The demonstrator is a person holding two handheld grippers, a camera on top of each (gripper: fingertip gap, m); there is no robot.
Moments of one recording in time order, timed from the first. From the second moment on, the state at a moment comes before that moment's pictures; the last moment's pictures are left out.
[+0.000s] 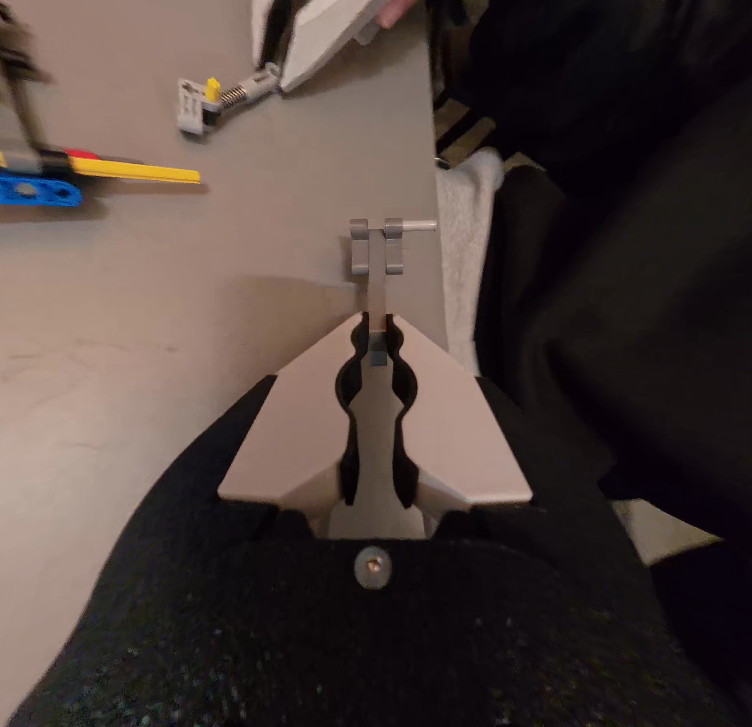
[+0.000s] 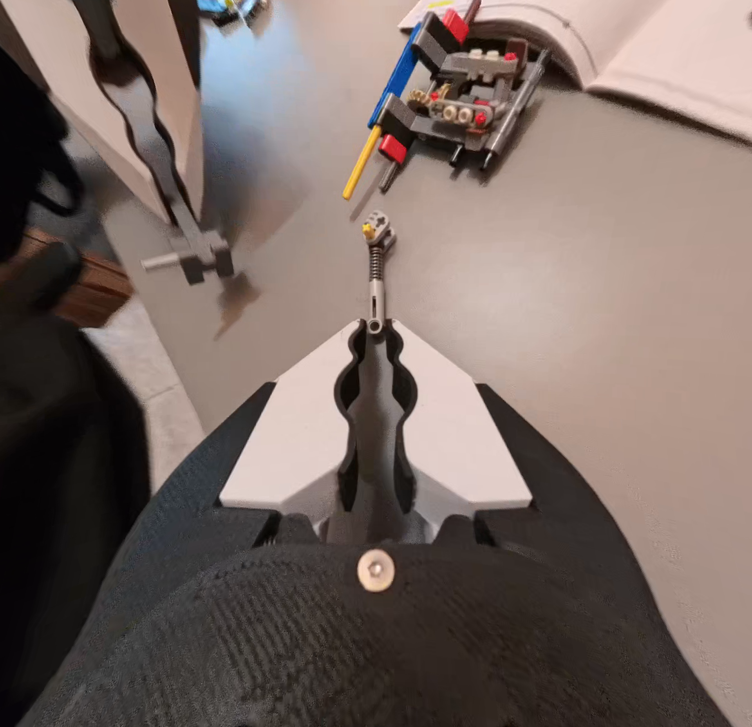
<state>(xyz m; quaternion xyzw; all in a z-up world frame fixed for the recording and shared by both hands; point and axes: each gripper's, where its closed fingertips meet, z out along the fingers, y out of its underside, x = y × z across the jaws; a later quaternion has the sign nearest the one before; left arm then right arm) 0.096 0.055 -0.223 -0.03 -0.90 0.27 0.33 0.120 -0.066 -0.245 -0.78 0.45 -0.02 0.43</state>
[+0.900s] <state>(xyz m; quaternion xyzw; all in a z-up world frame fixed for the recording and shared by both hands) 0.072 -0.008 -0.192 0.04 -0.81 0.28 0.51 0.080 -0.038 -0.200 -0.84 0.08 -0.33 0.42</state>
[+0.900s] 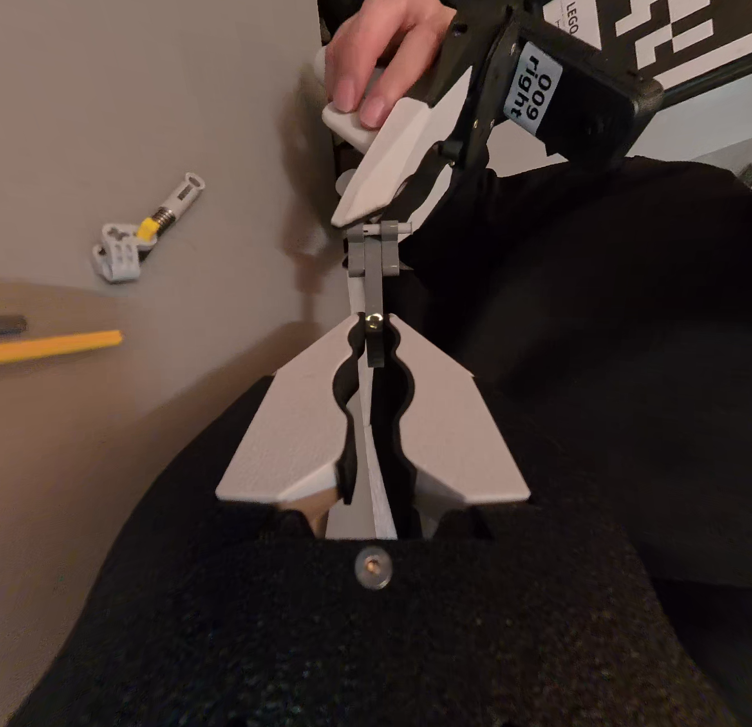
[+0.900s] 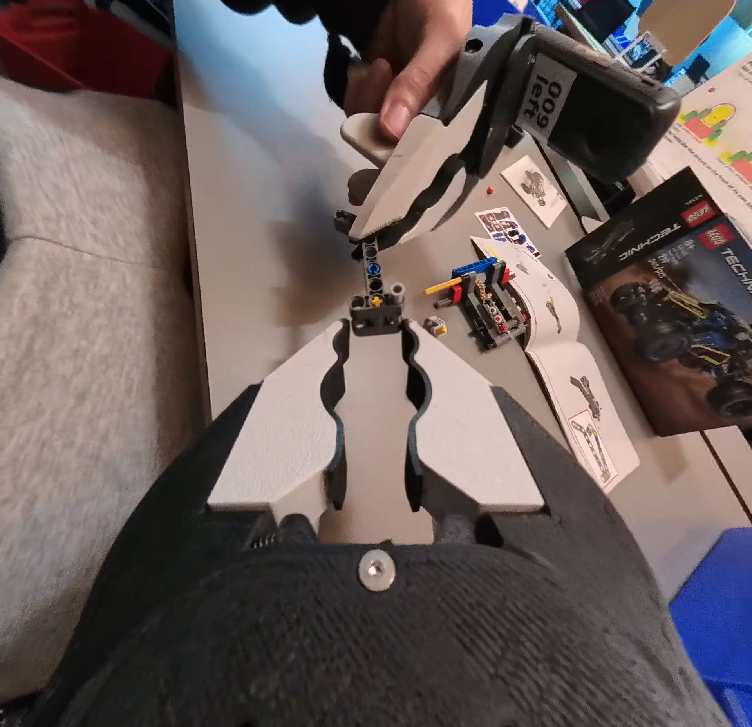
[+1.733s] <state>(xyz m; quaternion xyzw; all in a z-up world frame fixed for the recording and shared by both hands) 0.125 -0.072 -0.208 -0.32 -0.79 0.38 -0.34 0.108 -0.070 -0.223 -0.71 0.47 0.01 0.52</state>
